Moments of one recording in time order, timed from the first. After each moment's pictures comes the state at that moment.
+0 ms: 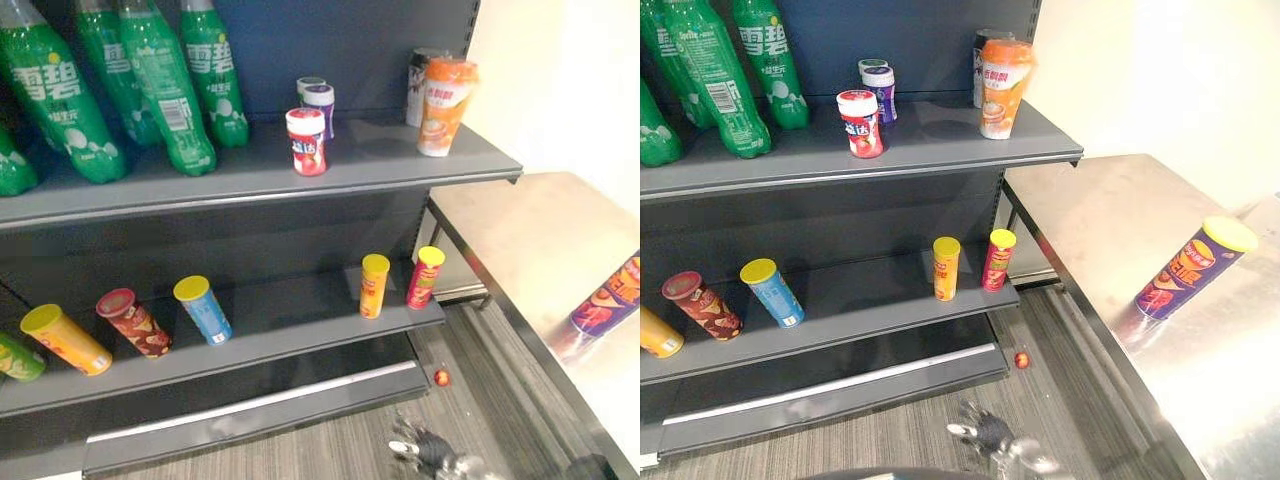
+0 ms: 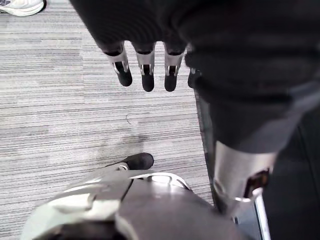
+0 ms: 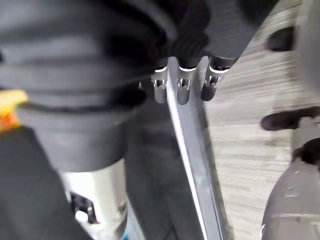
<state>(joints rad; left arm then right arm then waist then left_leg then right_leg) 0.20 0.16 -0.01 1.18 -0.18 0.03 0.19 0.15 -0.17 0.25 0.81 0.43 0.11 0.30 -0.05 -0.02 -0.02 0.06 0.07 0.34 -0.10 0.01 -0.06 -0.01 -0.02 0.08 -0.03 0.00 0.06</state>
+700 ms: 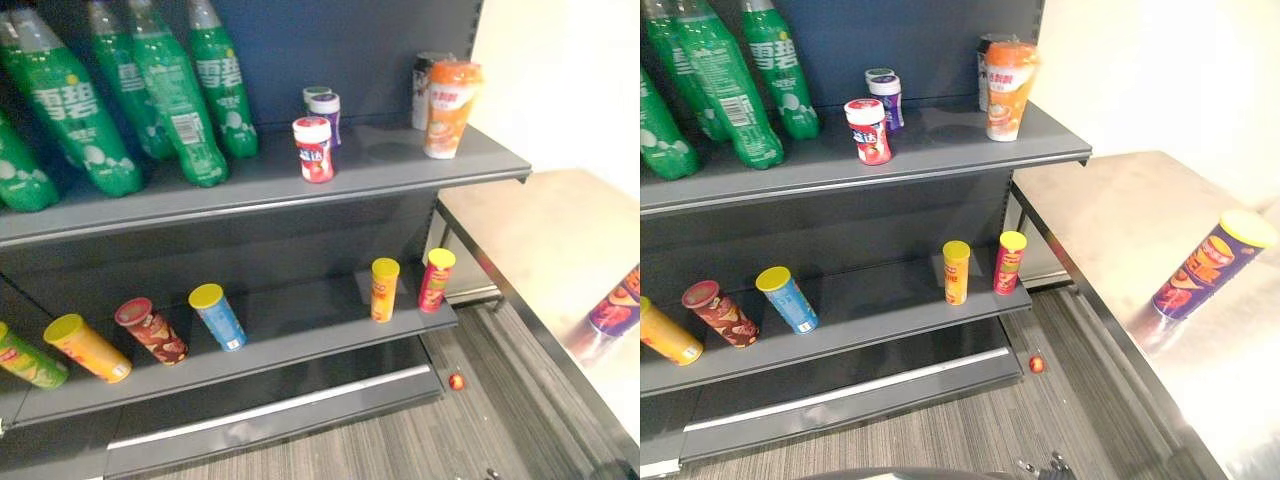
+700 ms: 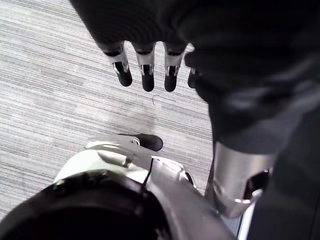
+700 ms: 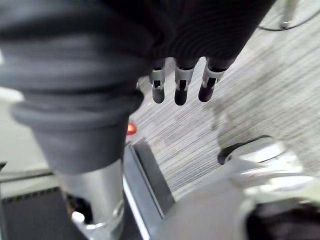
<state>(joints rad) 0.18 0.14 0.15 1.22 -0.38 0.15 0.04 0.20 -0.08 -0.20 1.13 0.14 -0.18 -0.02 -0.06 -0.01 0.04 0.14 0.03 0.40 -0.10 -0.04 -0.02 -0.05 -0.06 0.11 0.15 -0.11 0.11</state>
